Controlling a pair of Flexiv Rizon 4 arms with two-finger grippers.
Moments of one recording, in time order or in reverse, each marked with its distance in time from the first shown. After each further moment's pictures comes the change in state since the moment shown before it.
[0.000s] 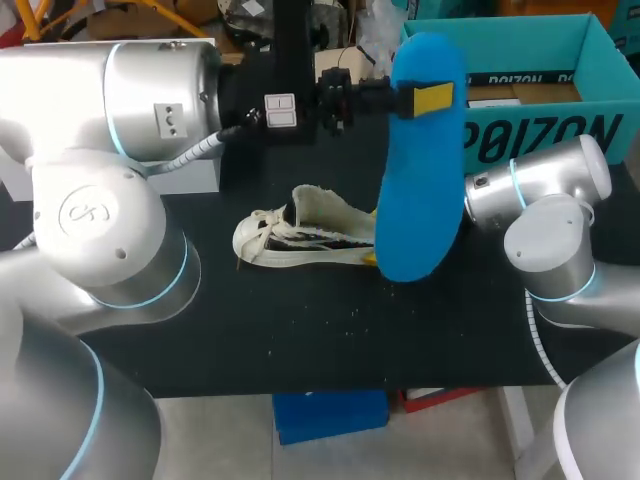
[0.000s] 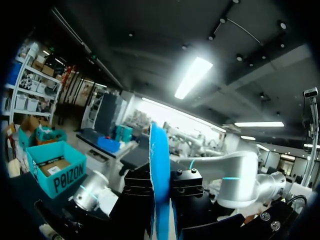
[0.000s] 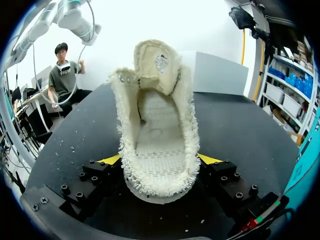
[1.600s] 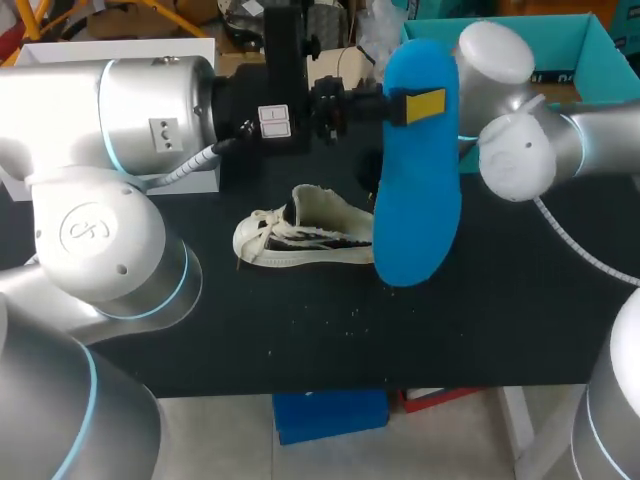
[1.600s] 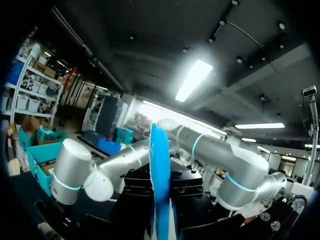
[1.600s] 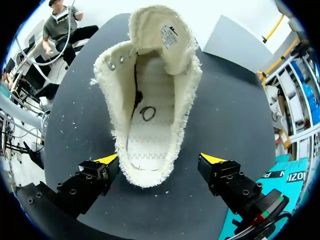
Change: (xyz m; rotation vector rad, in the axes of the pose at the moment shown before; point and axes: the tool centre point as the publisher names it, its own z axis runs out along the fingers) left arm 0.000 0.004 -0.005 0.023 -0.005 0.003; right arm -0.025 0.019 -0.038 0.697 -0.022 -0.165
